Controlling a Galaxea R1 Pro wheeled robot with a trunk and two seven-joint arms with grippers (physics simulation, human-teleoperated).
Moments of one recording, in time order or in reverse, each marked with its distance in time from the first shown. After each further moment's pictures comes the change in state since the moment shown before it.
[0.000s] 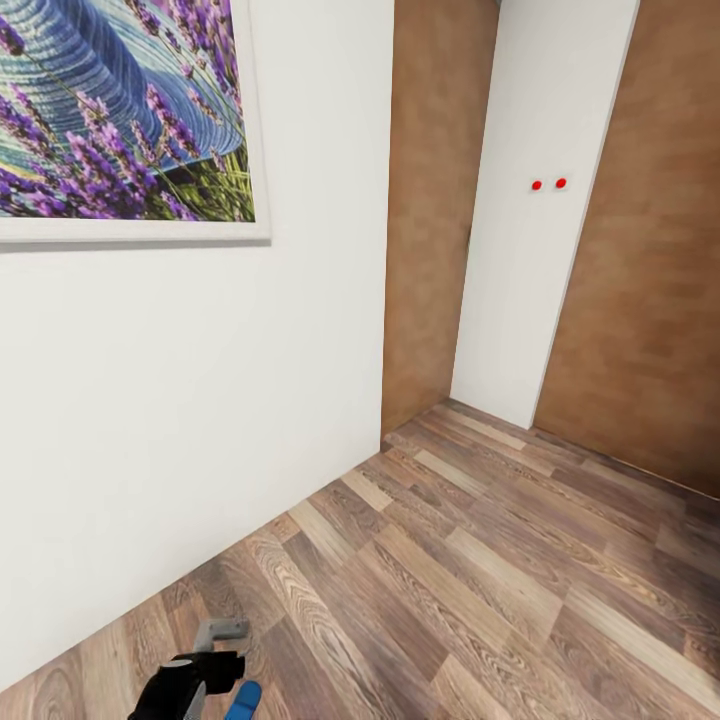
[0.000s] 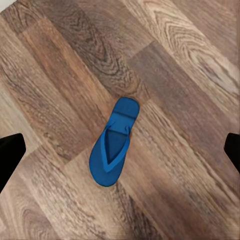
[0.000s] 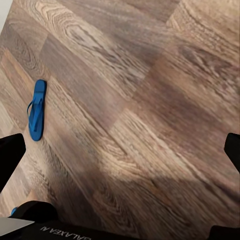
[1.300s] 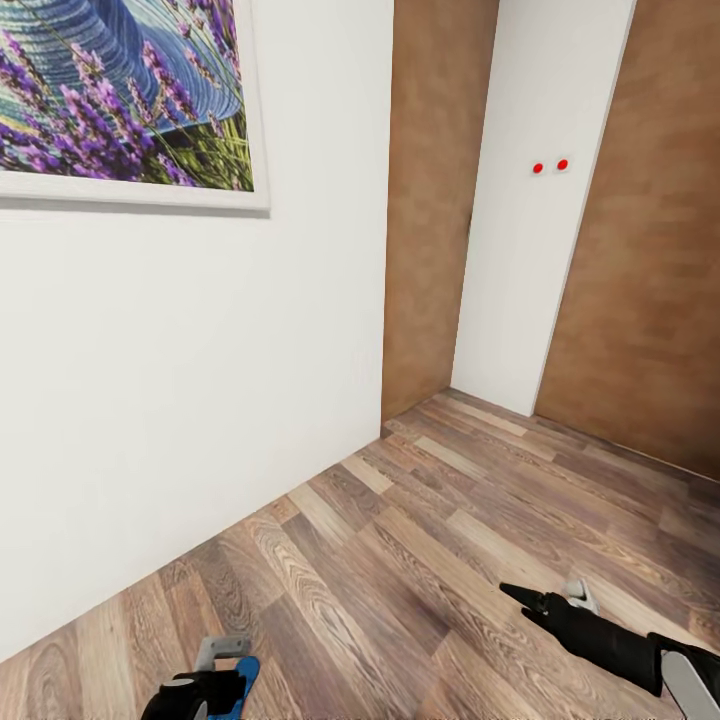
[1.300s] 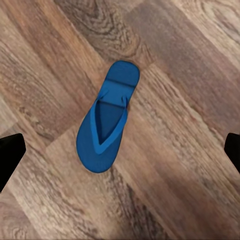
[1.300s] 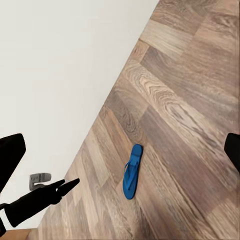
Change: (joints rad) left arm -0.003 -0.002 -0.005 0.104 0.001 -0.069 0.000; right arm -0.131 -0.055 -0.169 -0.536 -0.239 0.576 0.012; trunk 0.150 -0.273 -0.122
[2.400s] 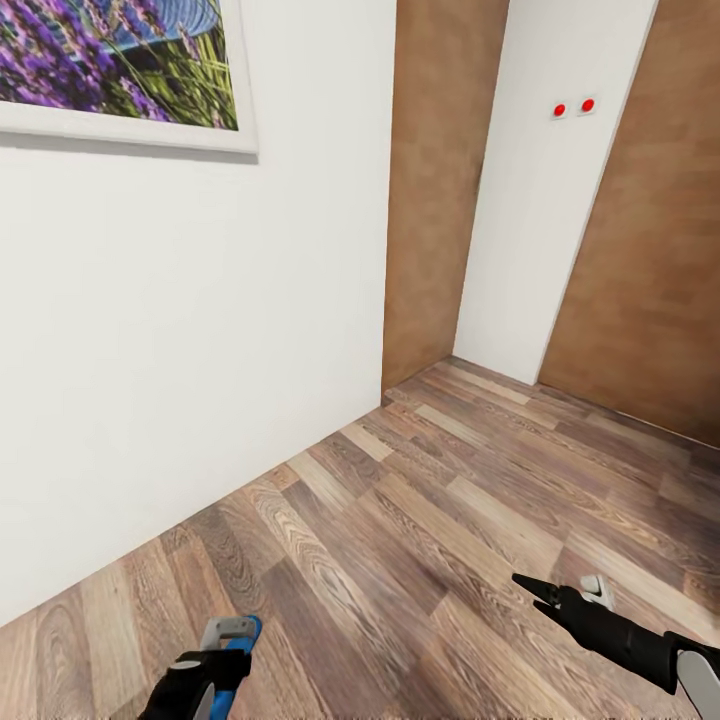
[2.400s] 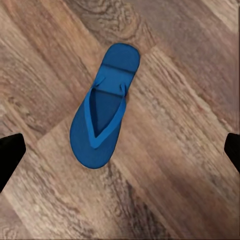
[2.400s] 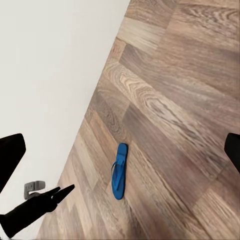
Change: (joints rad) left arm -0.016 -0.015 -0.002 -0.050 -0.013 0.004 0.020; right arm -0.001 0.002 -0.069 -0.005 -0.002 0.006 0.000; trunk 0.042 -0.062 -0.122
